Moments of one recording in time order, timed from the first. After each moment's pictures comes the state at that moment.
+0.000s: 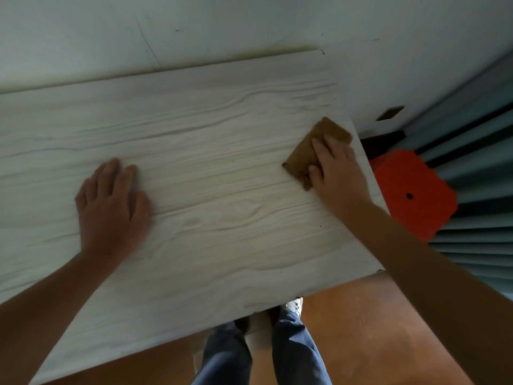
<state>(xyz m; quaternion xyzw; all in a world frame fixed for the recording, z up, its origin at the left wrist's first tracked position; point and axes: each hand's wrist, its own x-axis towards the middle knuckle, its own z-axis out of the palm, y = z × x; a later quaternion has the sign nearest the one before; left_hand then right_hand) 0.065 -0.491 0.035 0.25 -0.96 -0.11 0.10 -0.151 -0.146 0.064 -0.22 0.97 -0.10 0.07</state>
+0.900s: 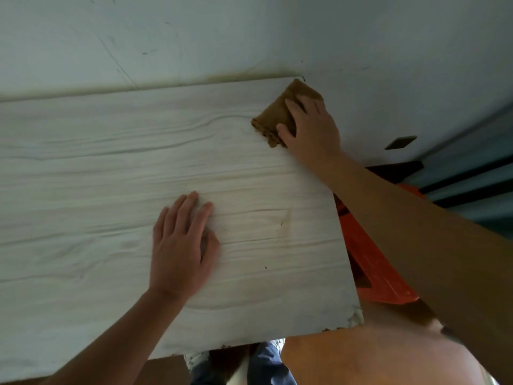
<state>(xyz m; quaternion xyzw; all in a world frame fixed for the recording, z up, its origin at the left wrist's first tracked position) -0.009 -0.287 0.037 0.20 -0.97 -0.12 0.09 -0.325 -0.168 0.048 -0.32 0.94 -0.12 0.00</state>
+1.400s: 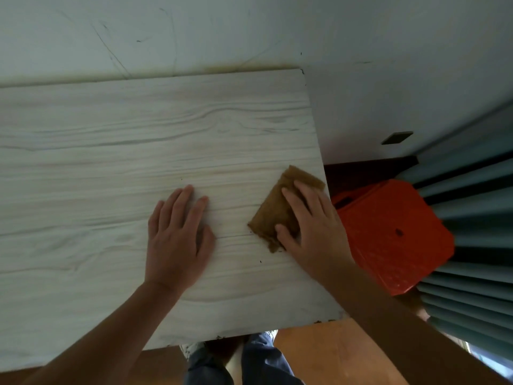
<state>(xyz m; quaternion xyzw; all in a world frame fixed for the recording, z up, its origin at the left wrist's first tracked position) -0.010 -0.287 0.036 0.21 -0.97 -0.12 0.08 -0.162 -0.066 0.049 -0.36 0.92 -0.15 0.07</state>
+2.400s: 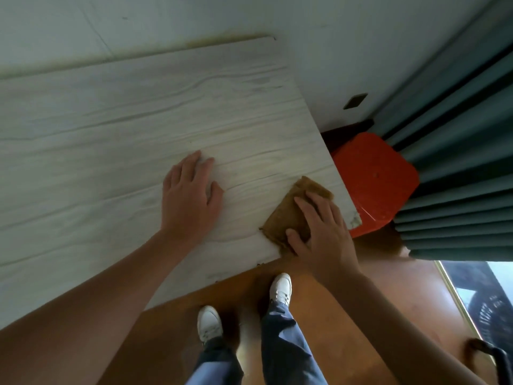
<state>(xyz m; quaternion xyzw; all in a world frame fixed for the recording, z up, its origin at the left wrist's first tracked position) 0.011 -0.314 0.052 0.14 -0.96 -0.22 0.07 -0.007 -0.044 0.067 -0.19 0.97 -0.15 0.09</state>
